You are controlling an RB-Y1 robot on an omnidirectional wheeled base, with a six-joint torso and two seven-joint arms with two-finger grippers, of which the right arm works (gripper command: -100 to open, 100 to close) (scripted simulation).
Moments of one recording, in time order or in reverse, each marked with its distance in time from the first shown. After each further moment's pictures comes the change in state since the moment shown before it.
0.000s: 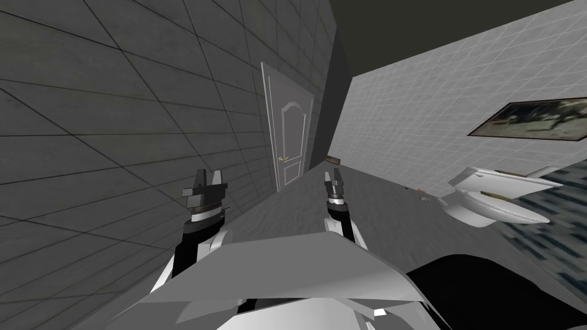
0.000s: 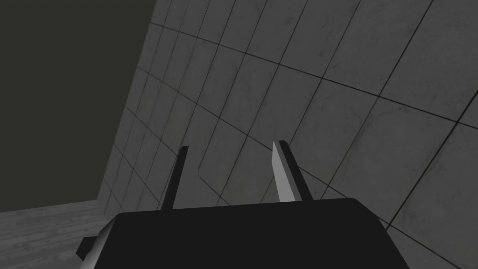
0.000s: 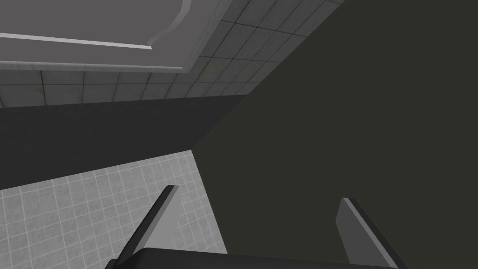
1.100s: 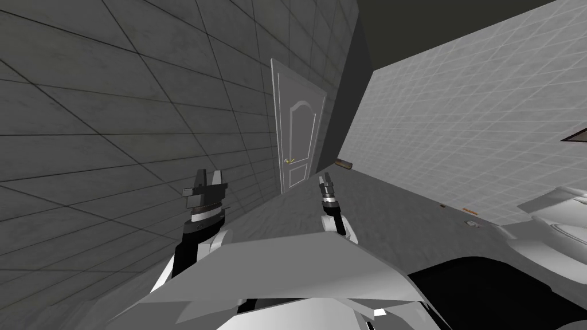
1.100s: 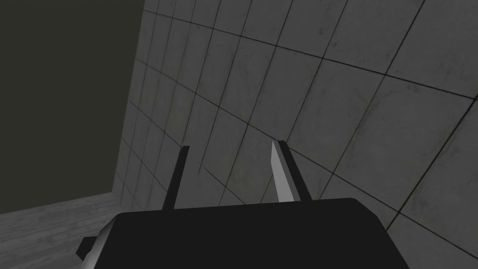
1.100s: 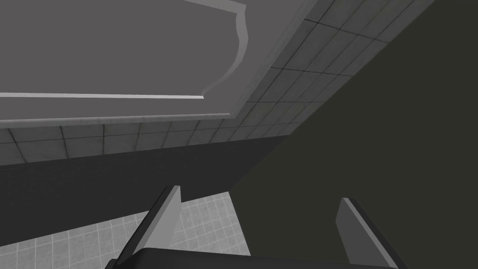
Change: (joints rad) arm -0.132 -0.056 -0.026 0.284 -0.003 -0.034 -0.009
